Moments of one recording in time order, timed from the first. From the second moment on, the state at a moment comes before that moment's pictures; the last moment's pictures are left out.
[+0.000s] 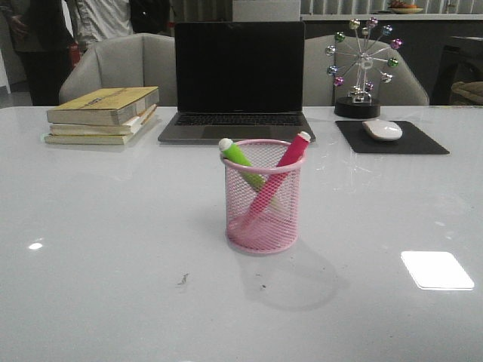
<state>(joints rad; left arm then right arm) -0.08 0.00 0.01 0.02 0.05 0.02 0.57 0.64 -0.74 0.03 0.94 0.04</state>
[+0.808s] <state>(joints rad) -0.08 0.00 0.01 0.02 0.05 0.02 -0.01 -0.01 0.03 0.14 0.08 -0.11</state>
